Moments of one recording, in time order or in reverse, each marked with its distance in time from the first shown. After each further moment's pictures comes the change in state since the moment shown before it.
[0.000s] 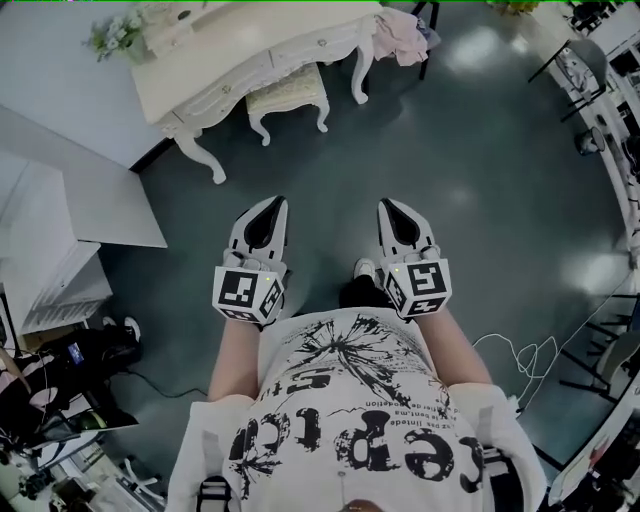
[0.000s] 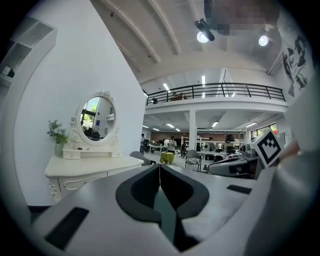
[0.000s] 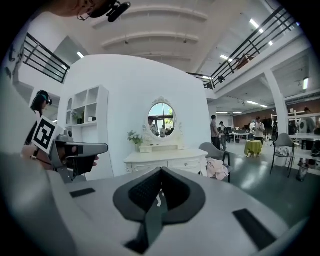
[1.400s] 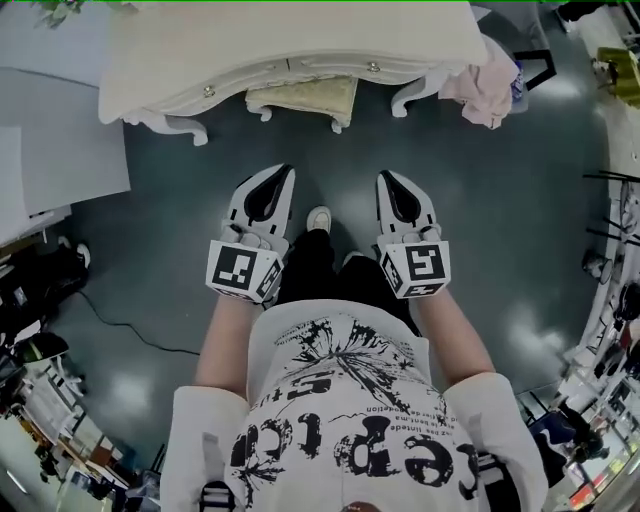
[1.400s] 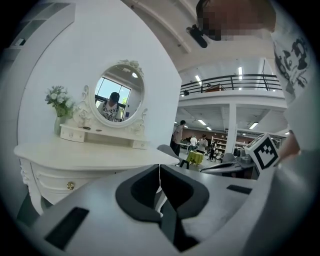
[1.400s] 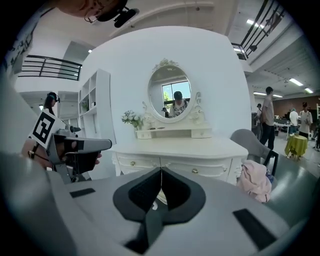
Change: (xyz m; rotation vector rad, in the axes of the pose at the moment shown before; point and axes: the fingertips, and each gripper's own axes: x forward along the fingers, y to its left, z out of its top) left arm 0.370 0.206 -0.063 -0.182 0.037 0.310; right arm 0.439 -0.189 0.000 -0.107 0.182 0.369
